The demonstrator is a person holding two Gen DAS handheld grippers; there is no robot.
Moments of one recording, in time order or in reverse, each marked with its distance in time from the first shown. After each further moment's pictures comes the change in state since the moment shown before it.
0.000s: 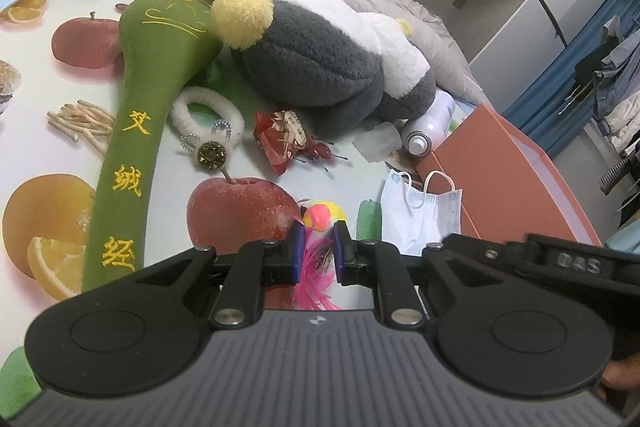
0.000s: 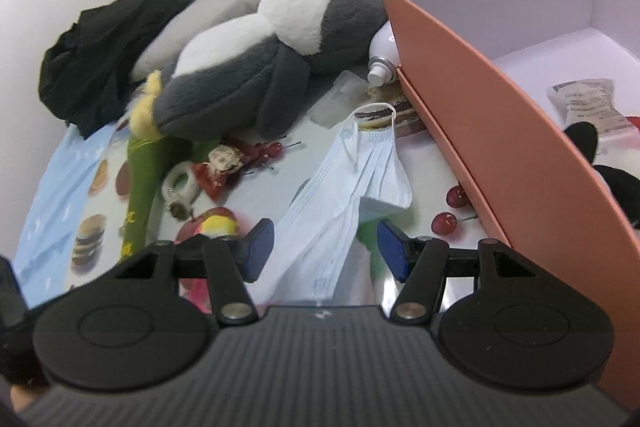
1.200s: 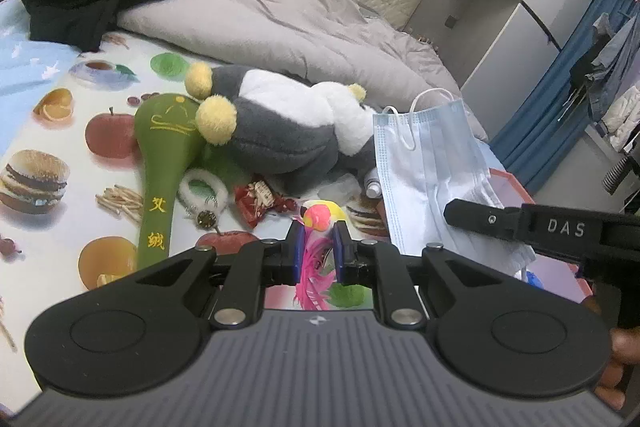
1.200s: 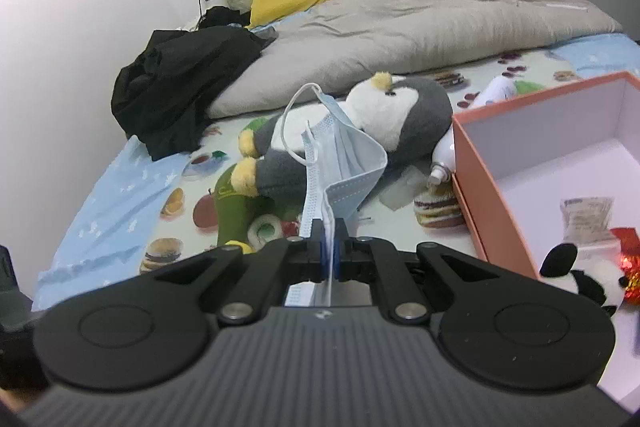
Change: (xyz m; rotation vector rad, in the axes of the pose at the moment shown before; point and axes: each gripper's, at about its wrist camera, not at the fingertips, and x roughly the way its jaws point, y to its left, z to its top) left arm -0.106 -0.069 0.029 0.079 -0.093 0.057; right arm -0.096 0.045 0.039 -0.154 -0.136 0.126
